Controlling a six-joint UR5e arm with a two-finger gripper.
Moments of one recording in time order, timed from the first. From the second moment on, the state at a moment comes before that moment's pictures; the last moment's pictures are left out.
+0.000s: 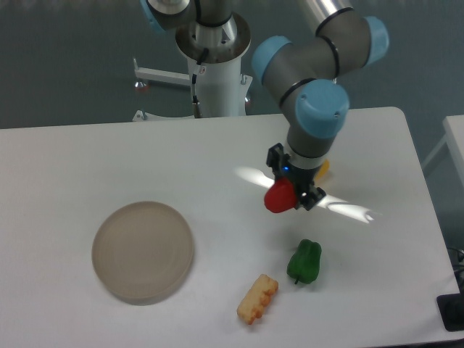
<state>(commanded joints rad) 2.27 -1.97 -1.46 -1.33 1.53 1.37</state>
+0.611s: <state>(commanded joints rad) 2.25 -1.95 -1.59 -1.10 1.46 1.47</state>
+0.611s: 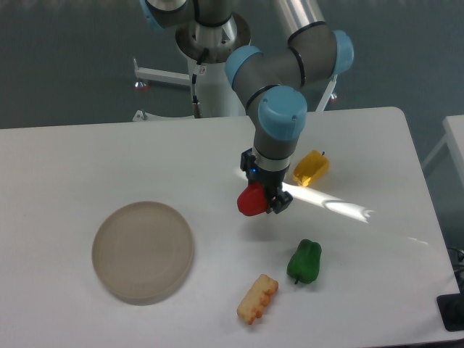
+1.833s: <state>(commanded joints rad) 2.25 -1.95 -1.76 -0.90 1.40 1.55</state>
